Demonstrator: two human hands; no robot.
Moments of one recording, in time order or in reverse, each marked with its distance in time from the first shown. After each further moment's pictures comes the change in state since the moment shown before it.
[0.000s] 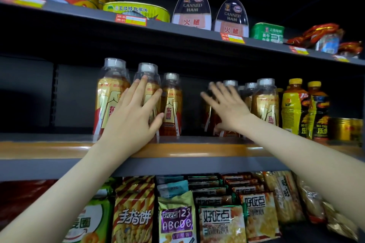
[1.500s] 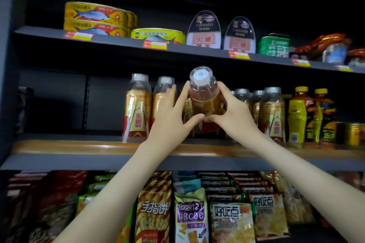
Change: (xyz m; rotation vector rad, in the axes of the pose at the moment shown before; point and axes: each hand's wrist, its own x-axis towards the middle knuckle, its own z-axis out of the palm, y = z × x) left_hand 0.014 0.047 -0.038 -0.628 -0.171 -0.177; right_hand -0.069 -0.035 -0.086 1.388 0.461 0.071
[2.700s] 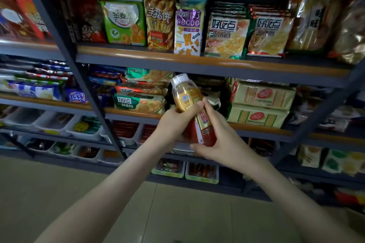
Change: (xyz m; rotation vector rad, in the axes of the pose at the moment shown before) left_hand -0.359 0.188 0.084 -0.697 -0.253 -1.453; right_hand -0.429 -0.010 -0.035 0.345 -0.828 0.479
